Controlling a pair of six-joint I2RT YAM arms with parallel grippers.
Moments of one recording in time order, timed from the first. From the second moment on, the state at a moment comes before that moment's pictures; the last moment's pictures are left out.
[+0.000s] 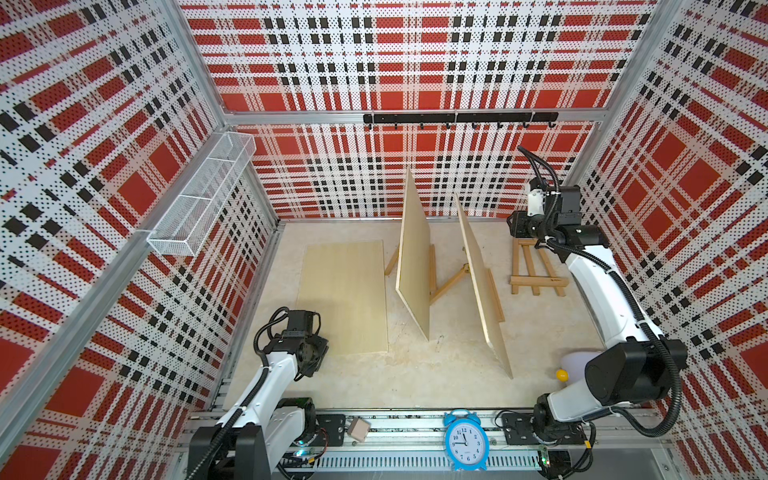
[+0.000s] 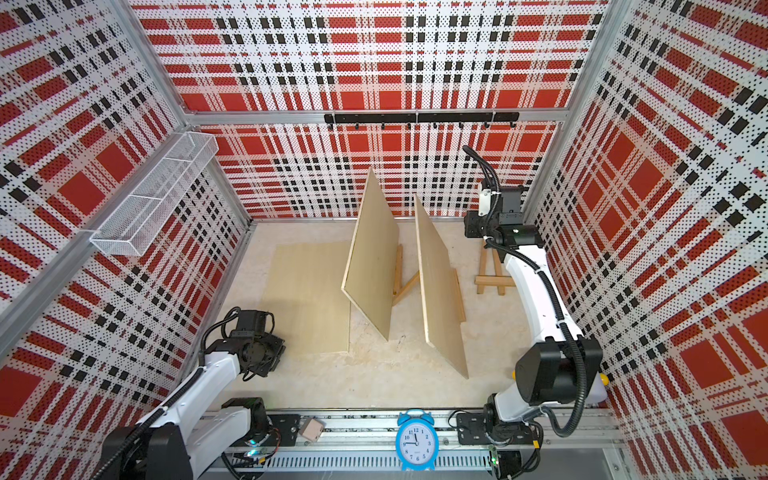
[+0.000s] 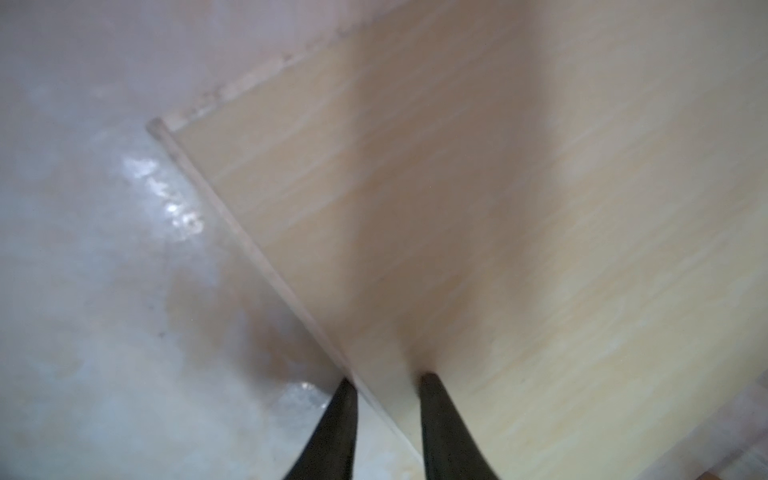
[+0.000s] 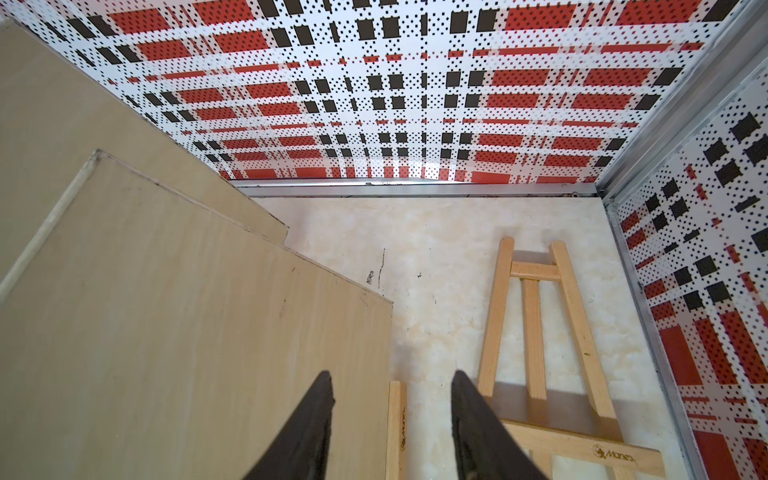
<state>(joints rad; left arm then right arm) 0.03 1.00 0.41 -0.63 0.02 -1.17 0.06 1.54 1.59 -0.63 -0.08 0.06</state>
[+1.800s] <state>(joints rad) -0.52 2.02 2.61 -1.37 -0.04 -0.42 0.21 1.62 1.87 -1.01 -0.02 0.12</state>
